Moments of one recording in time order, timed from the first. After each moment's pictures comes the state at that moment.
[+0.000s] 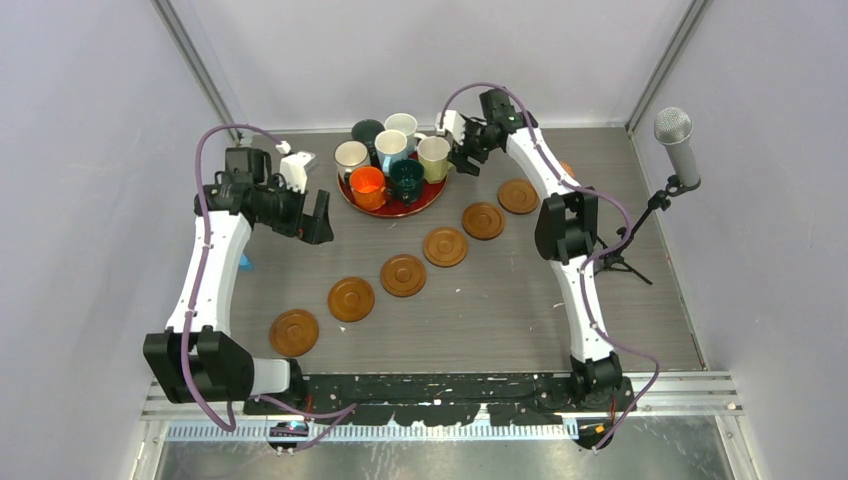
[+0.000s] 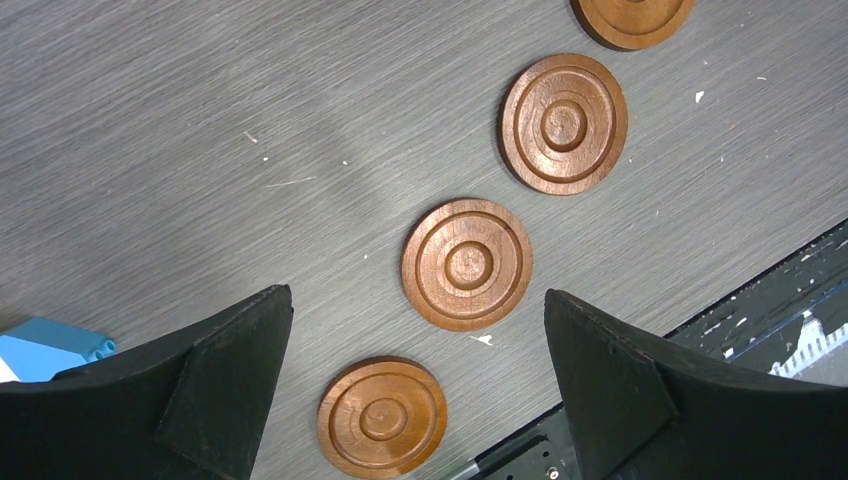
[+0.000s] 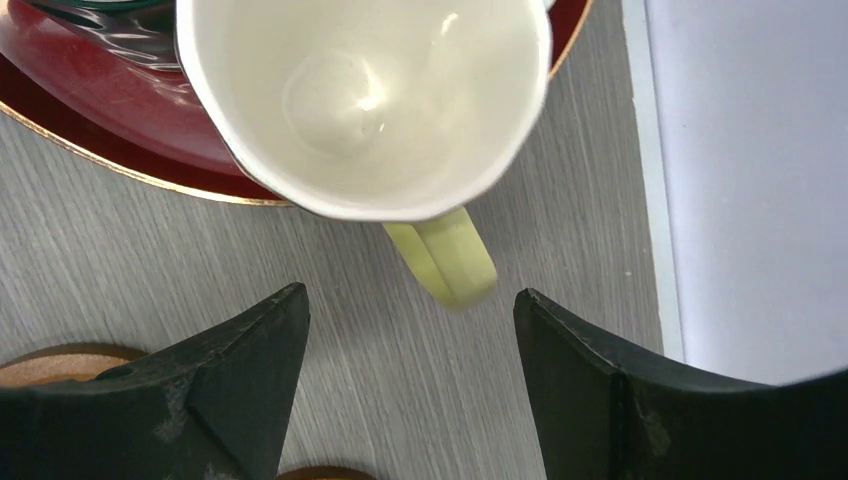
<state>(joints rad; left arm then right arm) 0.04 1.31 1.32 -1.01 0.48 0.32 0.30 2.52 2.47 -0.82 -0.47 -1.01</state>
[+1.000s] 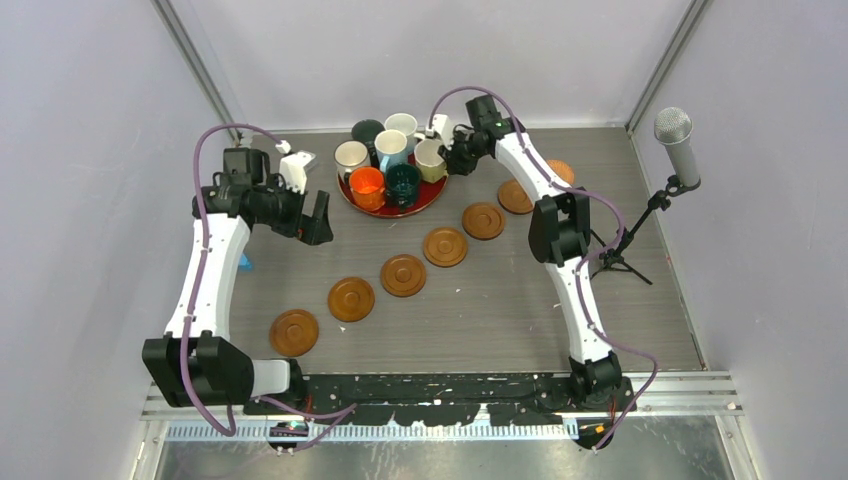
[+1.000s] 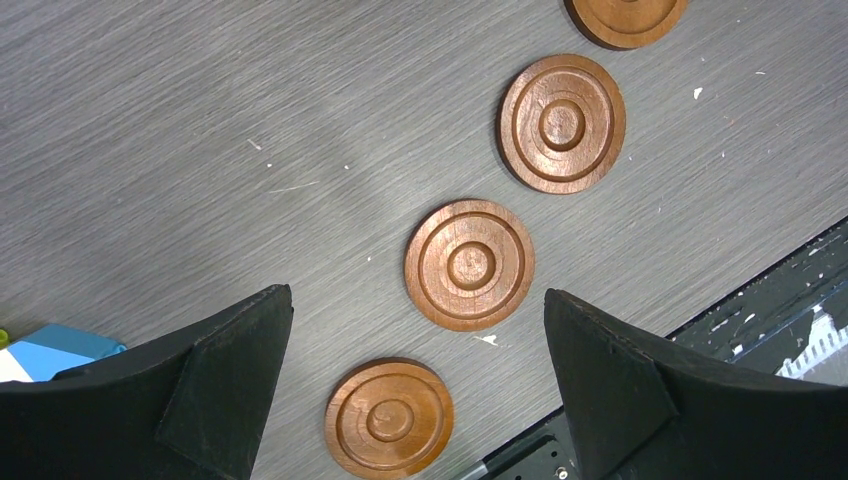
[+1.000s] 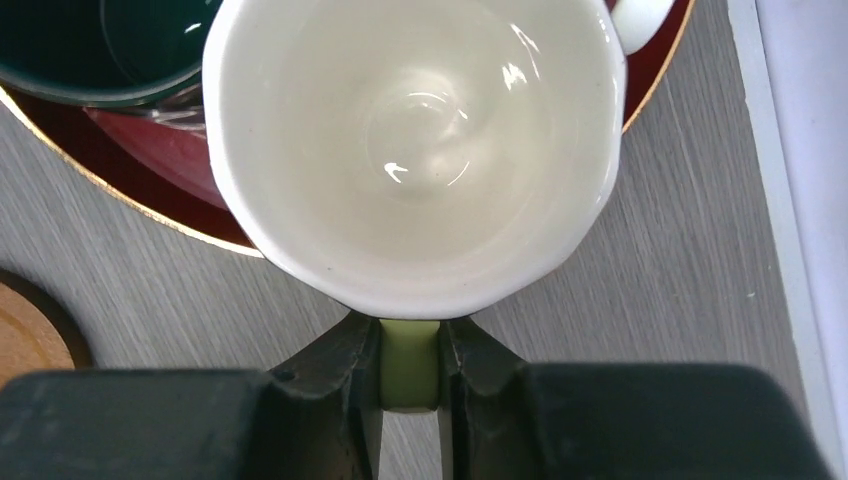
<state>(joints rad) 0.04 1.30 1.32 -1.01 0.48 0.34 0.35 2.53 2.43 -0.81 -0.48 -0.83</state>
